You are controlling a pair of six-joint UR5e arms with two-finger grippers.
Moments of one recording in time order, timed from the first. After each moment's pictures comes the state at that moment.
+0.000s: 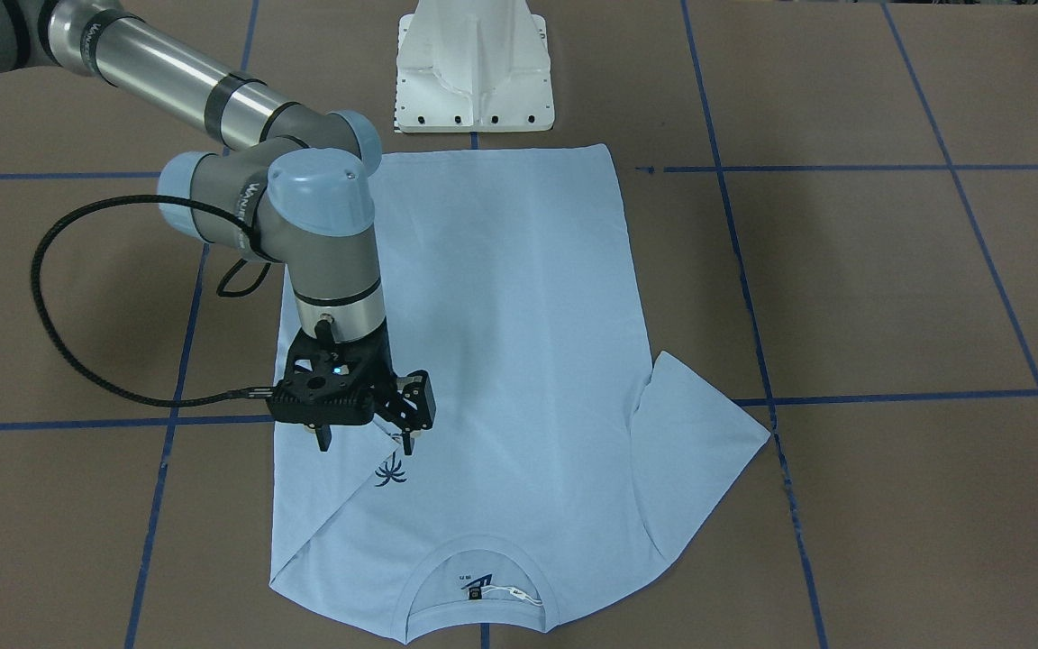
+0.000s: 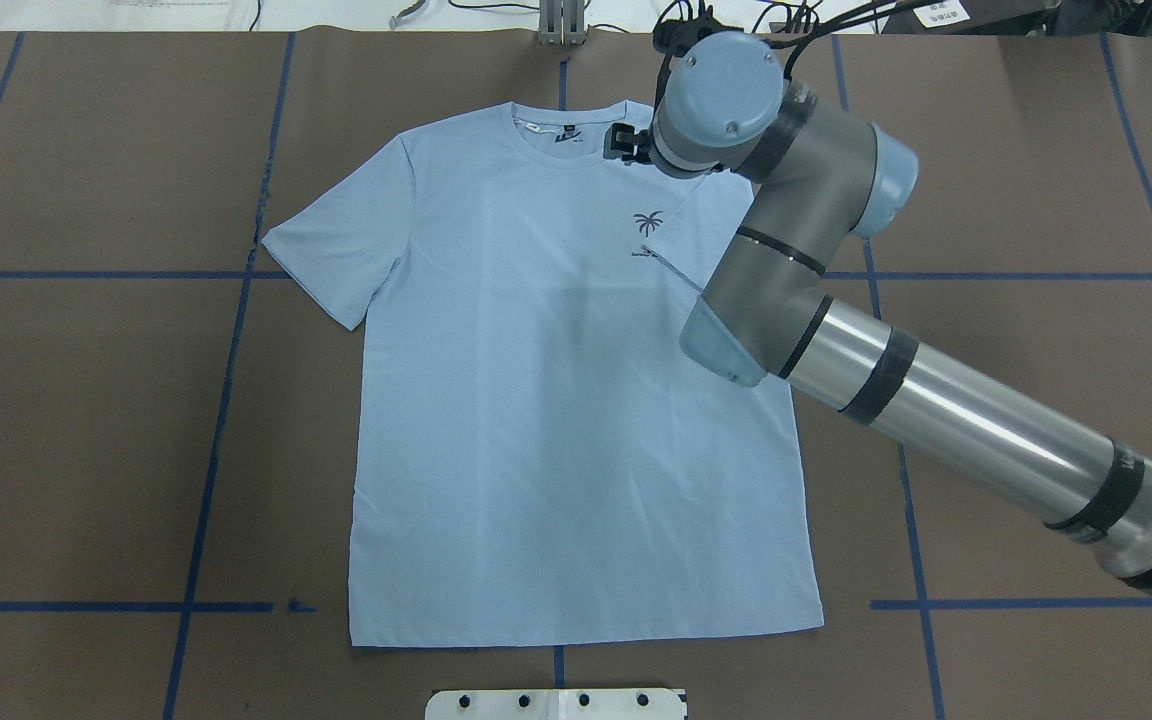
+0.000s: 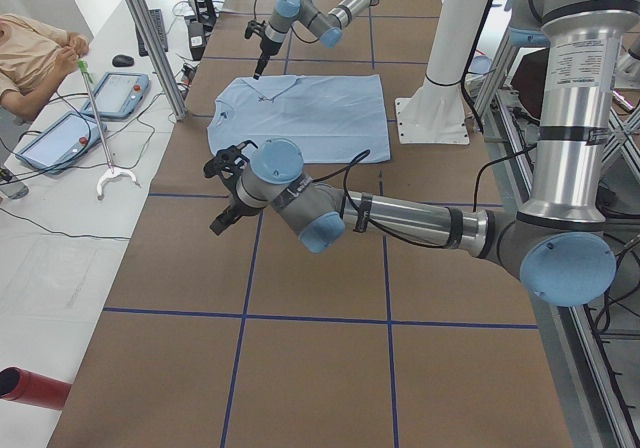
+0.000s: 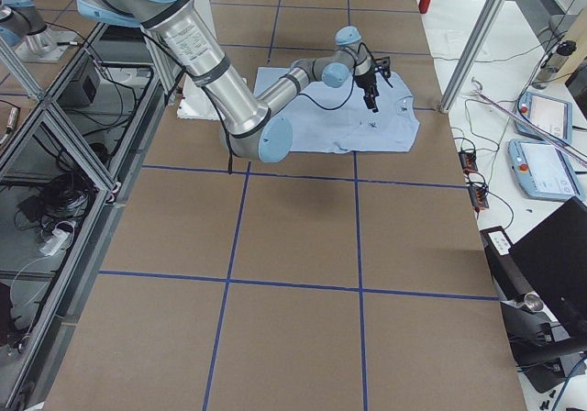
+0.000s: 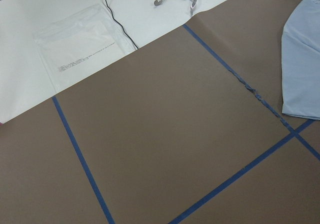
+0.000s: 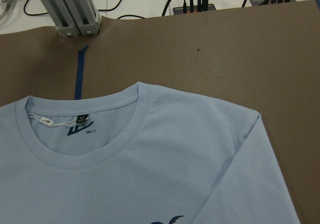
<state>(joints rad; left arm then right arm) -1.46 -1.65 -1.66 -2.29 -2.36 -0.10 0.77 -0.76 1.36 -1.31 1.70 1.15</state>
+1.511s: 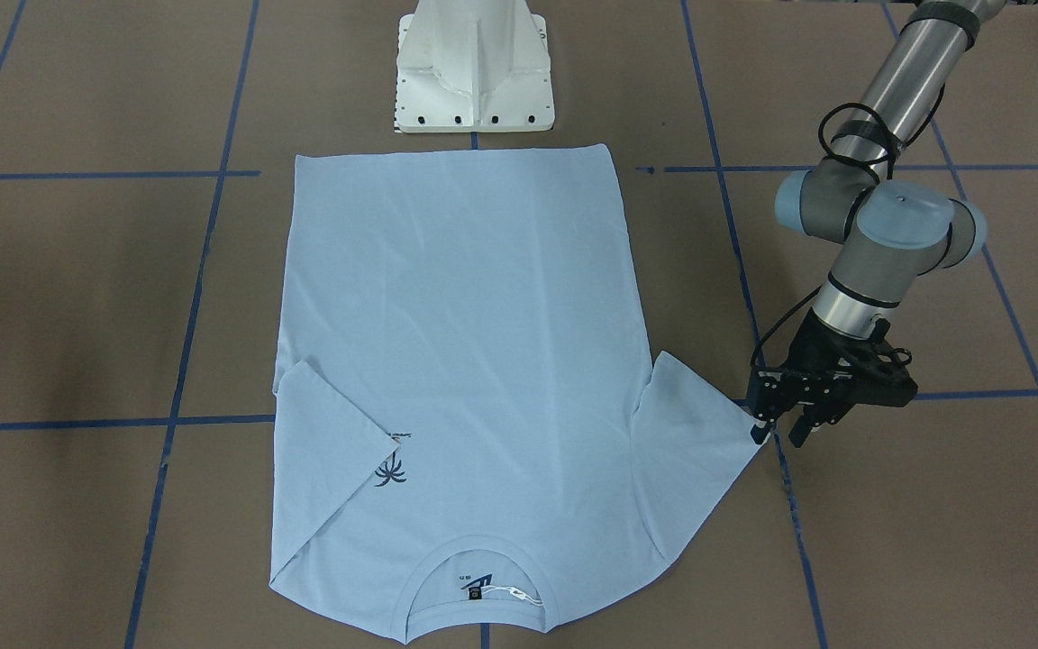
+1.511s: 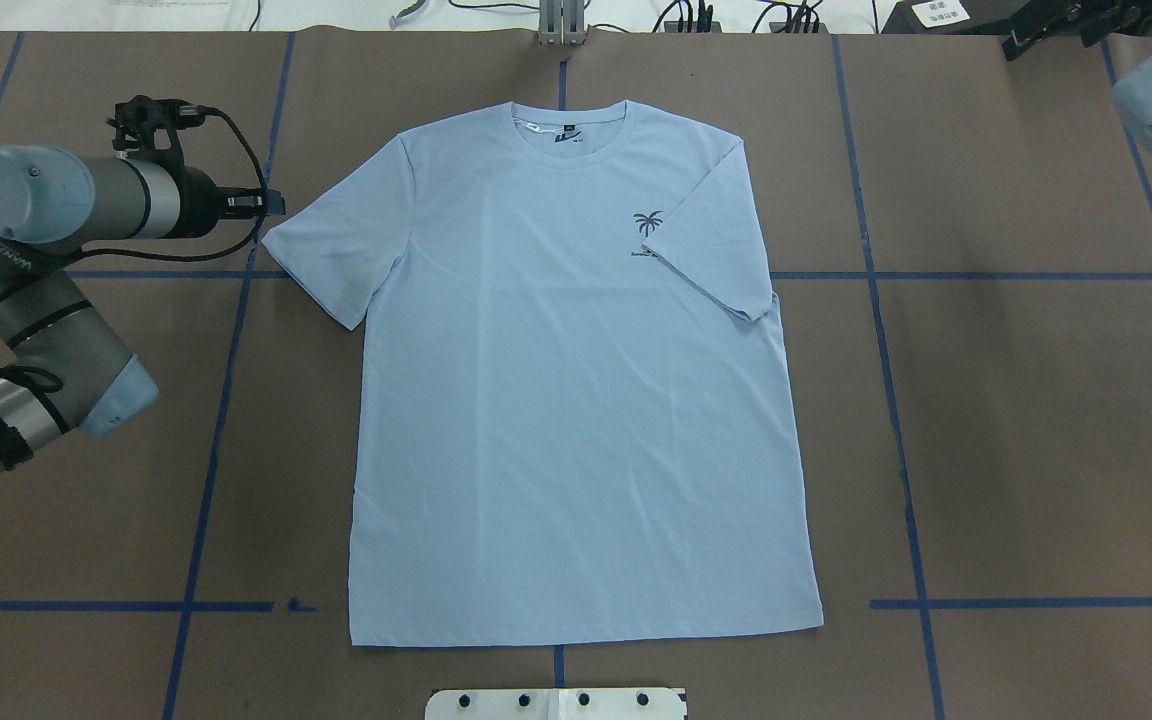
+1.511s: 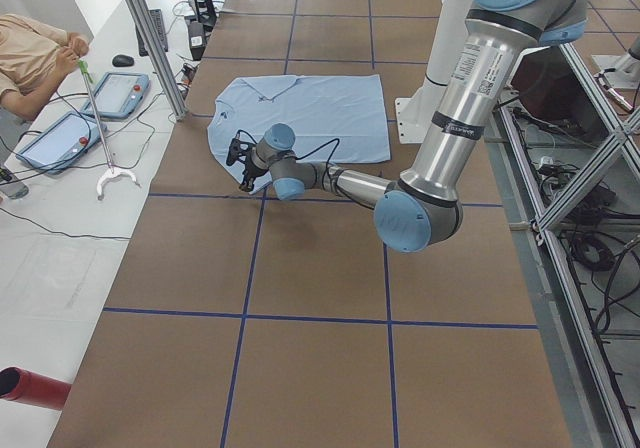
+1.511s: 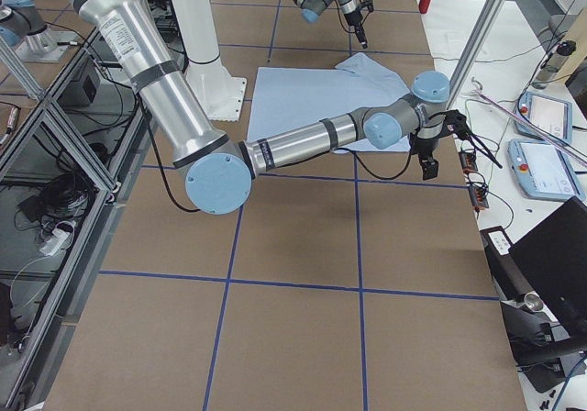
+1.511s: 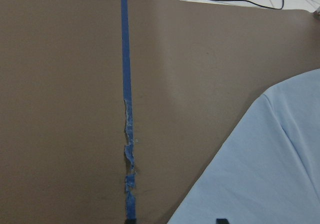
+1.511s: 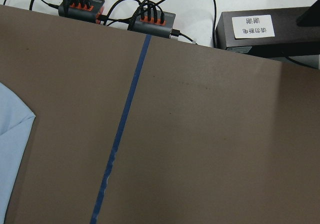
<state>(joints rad) -0.84 -1.98 -1.28 -2.54 -1.76 -1.08 1.30 -1.04 1.37 -1.31 2.26 0.36</state>
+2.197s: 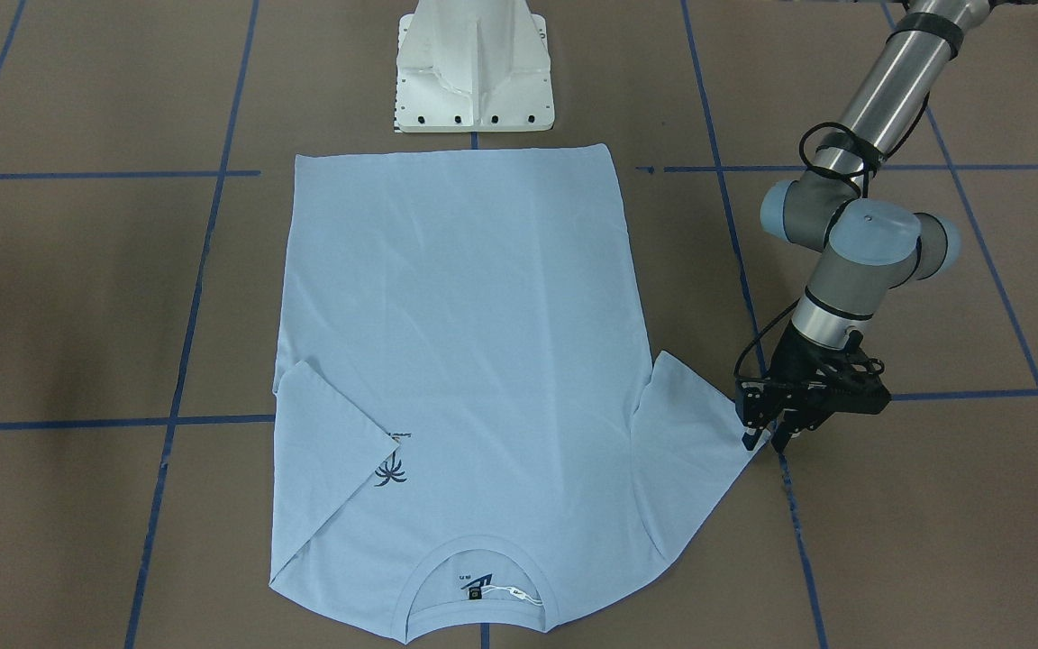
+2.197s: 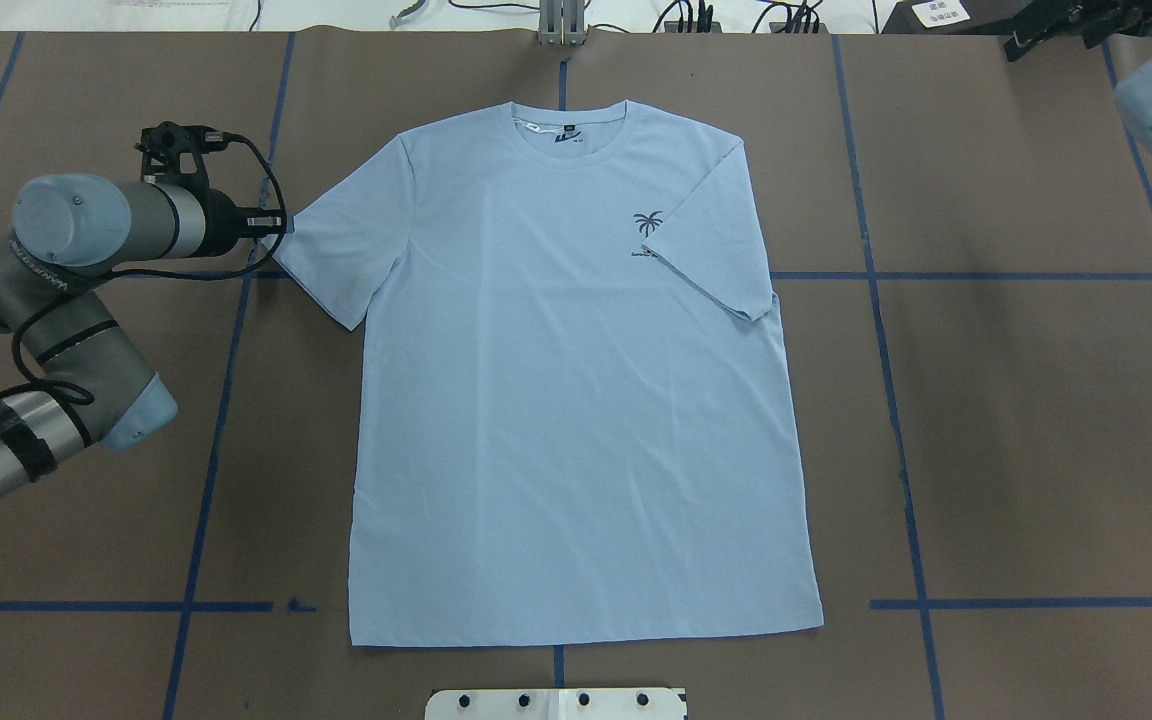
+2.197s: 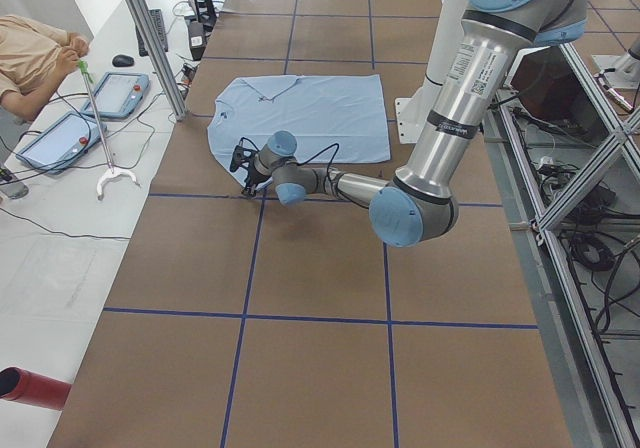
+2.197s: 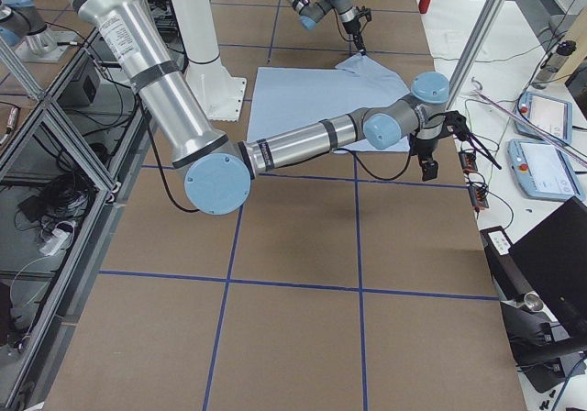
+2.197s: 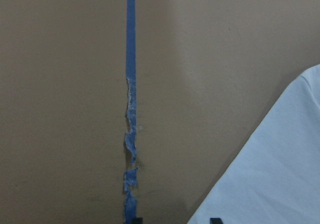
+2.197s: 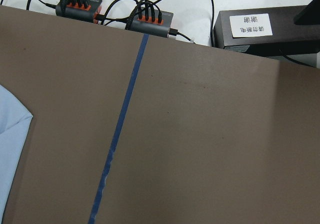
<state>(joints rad) -0.81 -1.99 -1.23 -2.56 -1.72 -1.07 1.30 -1.05 1.37 -1.31 2.26 0.37</state>
